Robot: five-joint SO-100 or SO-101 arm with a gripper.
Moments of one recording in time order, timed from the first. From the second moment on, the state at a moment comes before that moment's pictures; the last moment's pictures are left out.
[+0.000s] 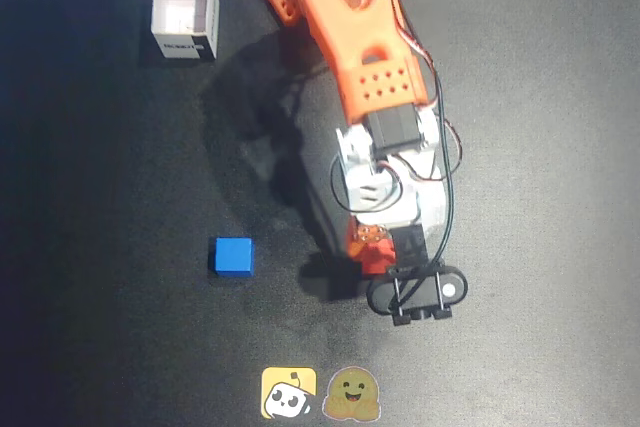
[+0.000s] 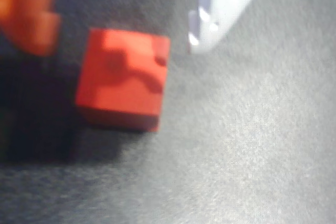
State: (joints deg) arm -18.2 83.5 94.7 63.0 95.6
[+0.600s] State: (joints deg) arm -18.3 79.6 98.3 56.1 98.7
